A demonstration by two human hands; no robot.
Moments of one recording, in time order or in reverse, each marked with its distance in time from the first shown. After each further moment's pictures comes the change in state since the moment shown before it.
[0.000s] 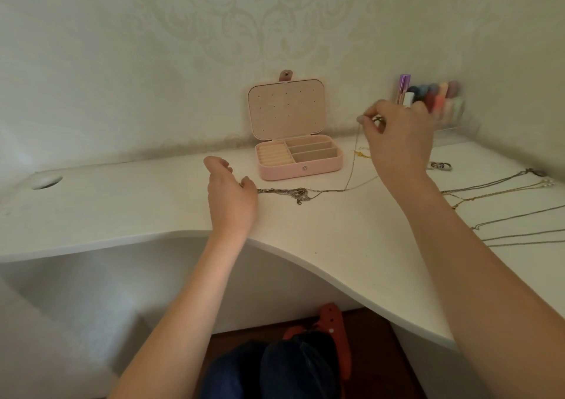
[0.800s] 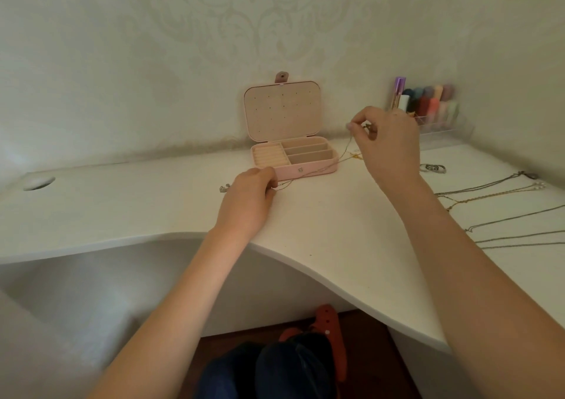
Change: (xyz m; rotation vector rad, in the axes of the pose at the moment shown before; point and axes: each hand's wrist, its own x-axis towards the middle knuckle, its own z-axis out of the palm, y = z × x) left_hand -0.002 0.009 0.005 0.297 -0.375 0.396; right_hand 0.003 0.012 0.011 0.146 -0.038 -0.116
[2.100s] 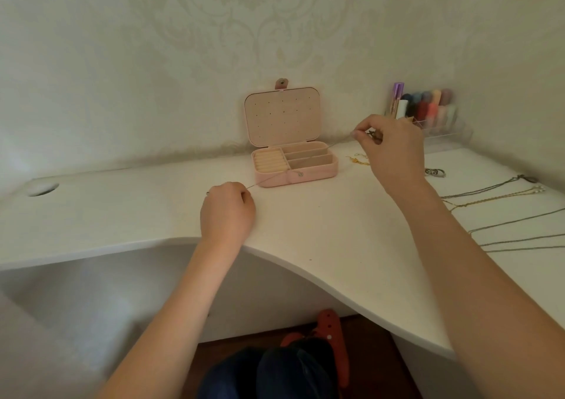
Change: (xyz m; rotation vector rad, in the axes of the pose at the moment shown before) left_hand -0.011 -0.007 -0.011 0.103 0.140 -0.336; right_hand 0.003 0.013 -0.002 0.035 -0.016 0.009
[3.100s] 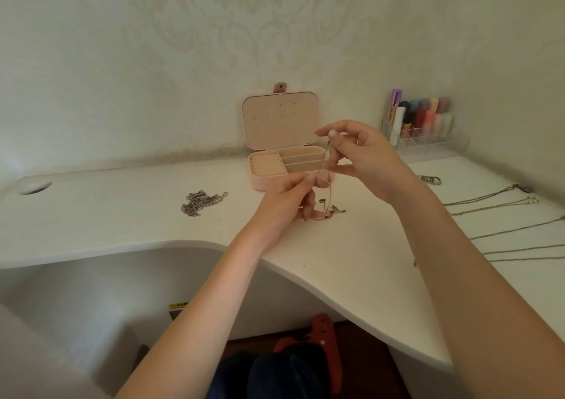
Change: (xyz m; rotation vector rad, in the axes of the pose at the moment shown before) left_hand -0.008 0.066 0.018 -1.181 -0.590 -0.035; right_hand -0.002 -0.033 -0.005 0.845 -0.485 0.296
